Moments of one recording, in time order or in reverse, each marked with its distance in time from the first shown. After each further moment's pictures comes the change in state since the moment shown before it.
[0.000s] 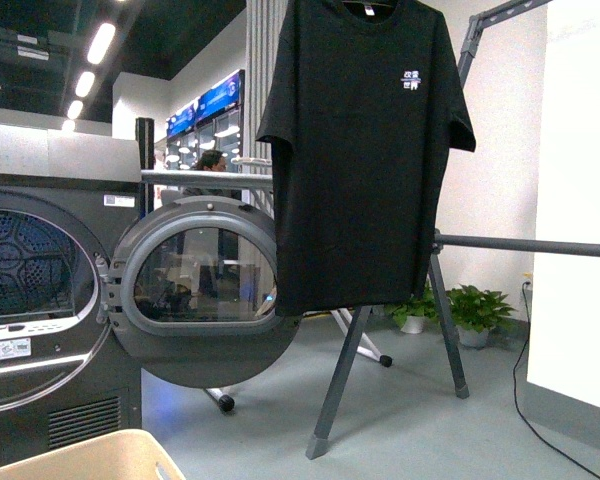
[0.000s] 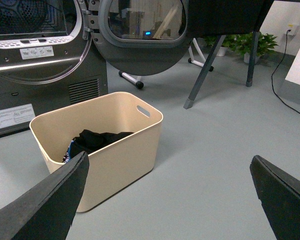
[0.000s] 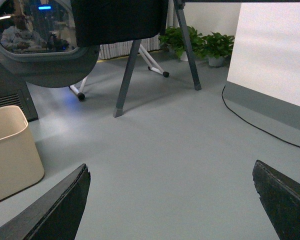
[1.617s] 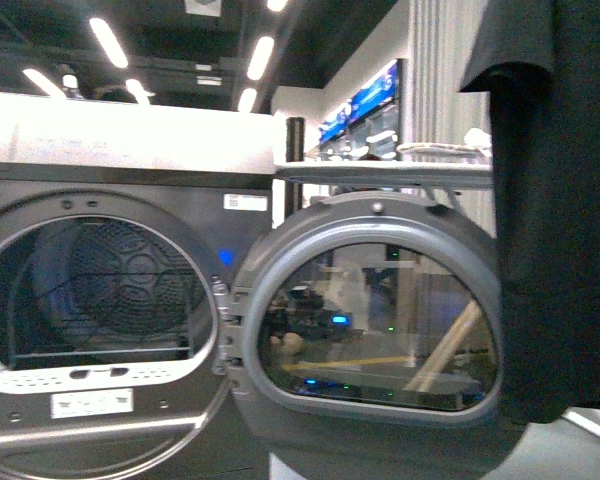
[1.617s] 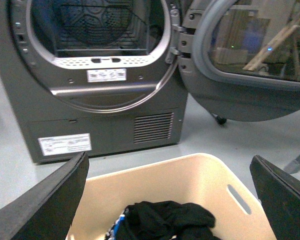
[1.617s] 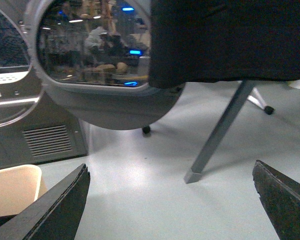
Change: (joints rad) left arm 0.000 0.000 0.000 0.000 -0.002 0.001; right arm 0.000 0.000 0.000 0.000 0.000 0.000
